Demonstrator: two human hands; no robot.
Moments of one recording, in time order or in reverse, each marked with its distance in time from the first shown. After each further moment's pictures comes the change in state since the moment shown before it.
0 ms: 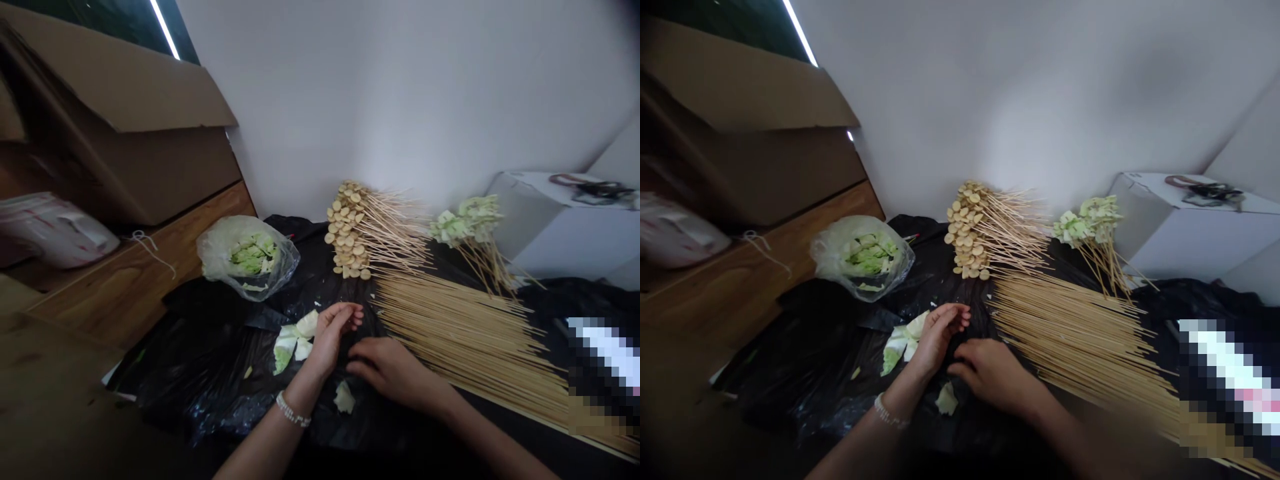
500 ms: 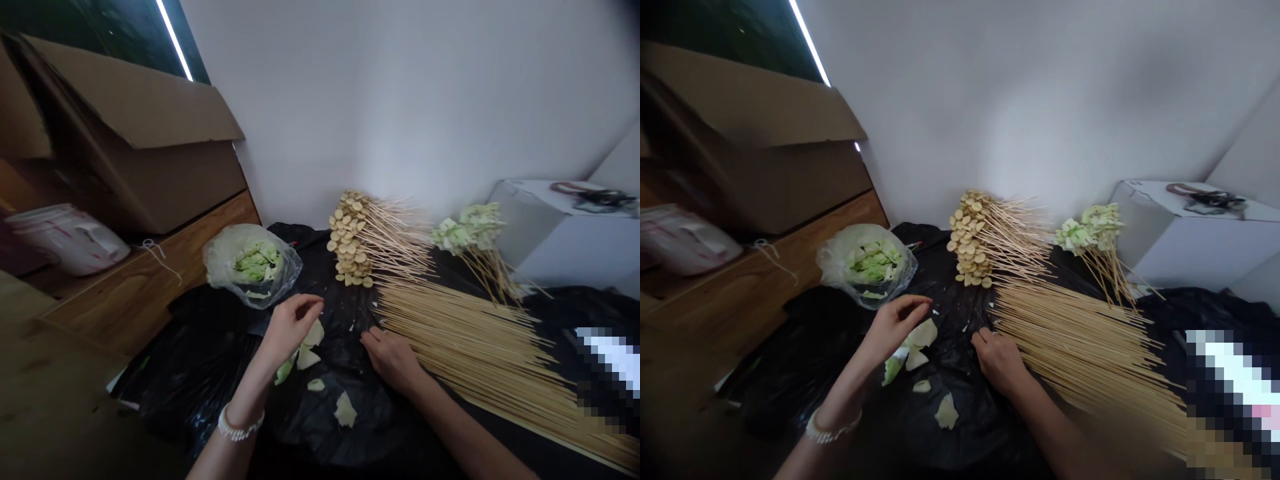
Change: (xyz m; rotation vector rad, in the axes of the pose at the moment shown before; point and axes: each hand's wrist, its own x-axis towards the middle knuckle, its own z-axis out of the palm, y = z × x) left_hand -0.007 0.087 -0.044 0.884 0.069 0.225; right_hand 0.020 0.056 0.044 -0.522 0.329 0.035
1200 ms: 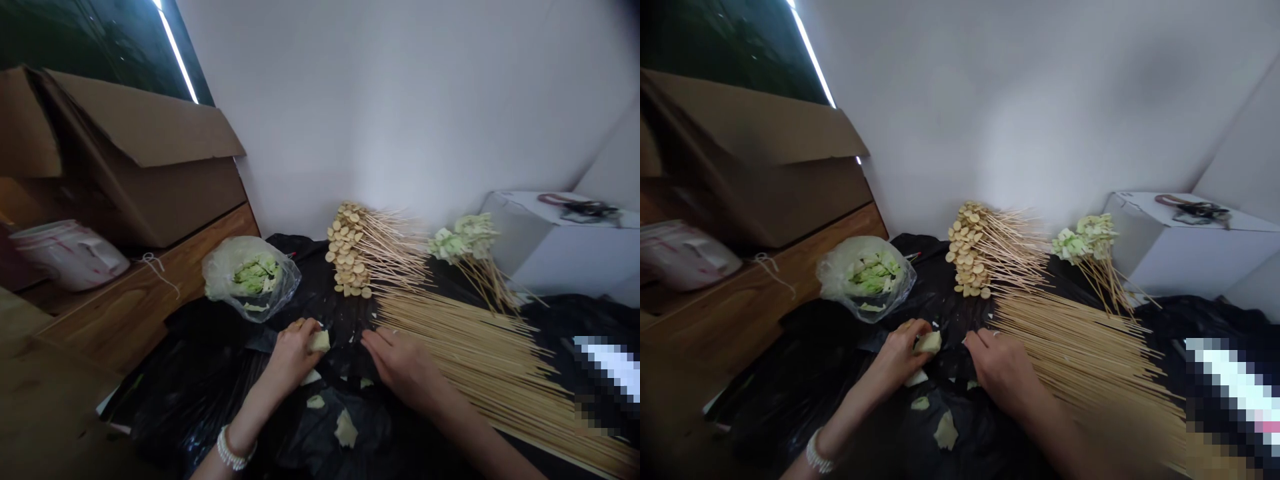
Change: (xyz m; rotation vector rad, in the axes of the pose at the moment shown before) left_hand -0.007 -0.028 0.007 0.566 -0.153 0.138; right_hand 0.015 -0.009 -0.076 0.129 0.138 -0.054
